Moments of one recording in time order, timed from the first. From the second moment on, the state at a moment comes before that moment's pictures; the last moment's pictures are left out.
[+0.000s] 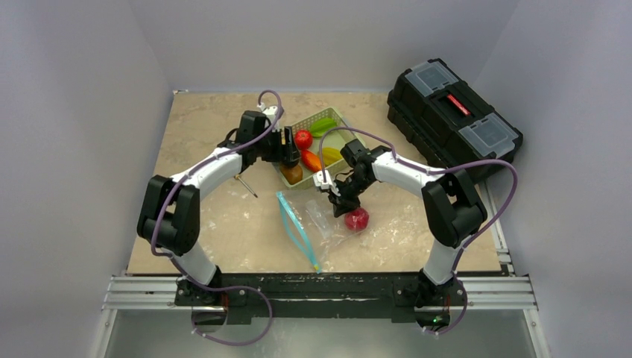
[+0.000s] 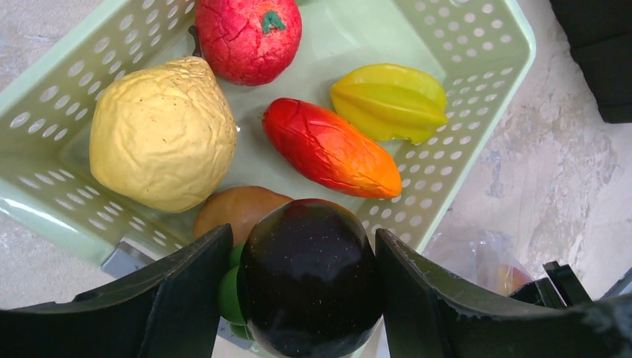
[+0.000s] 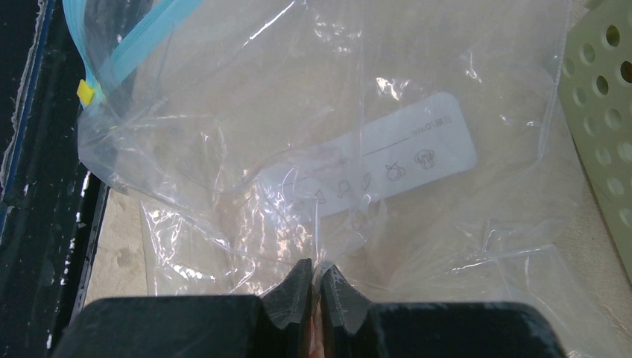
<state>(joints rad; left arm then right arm) -0.34 1.66 1.13 -0.15 0.28 -0.36 0.57 1.79 1.20 -0.82 -0.74 -1.10</state>
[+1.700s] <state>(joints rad) -0.24 0.86 0.70 -0.18 0.39 -0.50 0.57 1.79 1.19 -0.82 -0.74 -1.12</state>
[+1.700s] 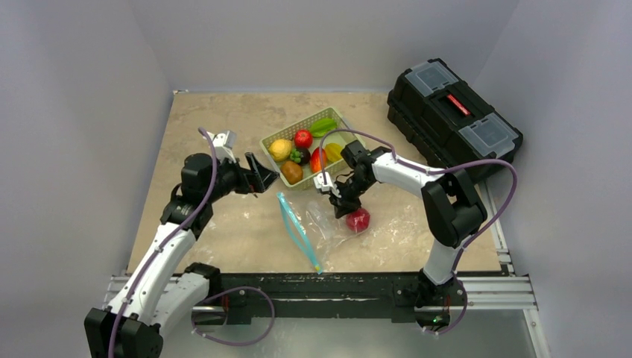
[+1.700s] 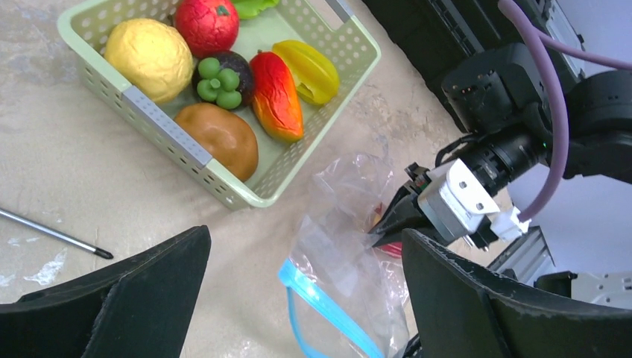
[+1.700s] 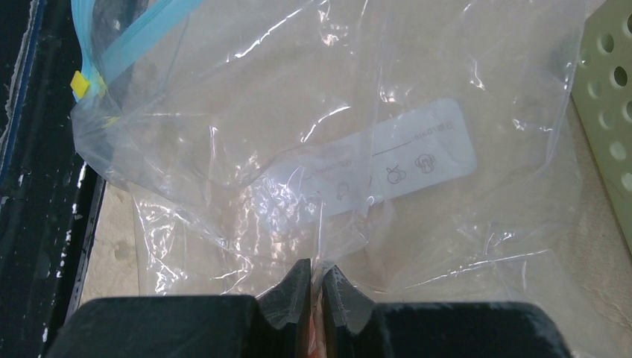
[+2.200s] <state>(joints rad) -0.24 0.74 0.57 -0.28 0.46 -0.50 0.57 1.77 1.17 -0.82 -0.70 -1.14</state>
